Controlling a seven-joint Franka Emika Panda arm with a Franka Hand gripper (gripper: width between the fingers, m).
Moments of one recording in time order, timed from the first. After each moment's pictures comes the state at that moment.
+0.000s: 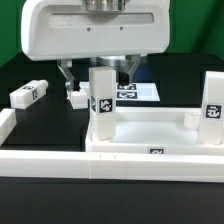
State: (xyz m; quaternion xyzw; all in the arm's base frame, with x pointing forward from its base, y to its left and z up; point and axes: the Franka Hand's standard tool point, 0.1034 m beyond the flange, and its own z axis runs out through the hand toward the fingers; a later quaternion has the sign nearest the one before) arm 0.607 -0.059 0.108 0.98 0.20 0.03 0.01
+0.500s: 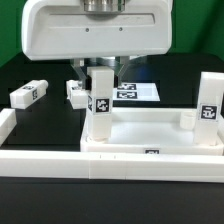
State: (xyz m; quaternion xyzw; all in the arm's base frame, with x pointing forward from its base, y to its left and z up) arm 0.607 -0.058 0.108 0.99 0.12 0.03 0.01
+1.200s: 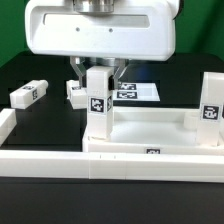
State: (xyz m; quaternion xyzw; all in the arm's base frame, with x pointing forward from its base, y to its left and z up) arm 0.604 -0.060 0.107 0.98 -0.19 0.02 -0.02
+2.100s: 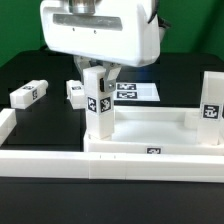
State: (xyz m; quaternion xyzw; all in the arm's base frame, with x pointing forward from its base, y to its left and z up) arm 0.601 -0.064 0.105 0.88 -0.47 0.01 -0.05
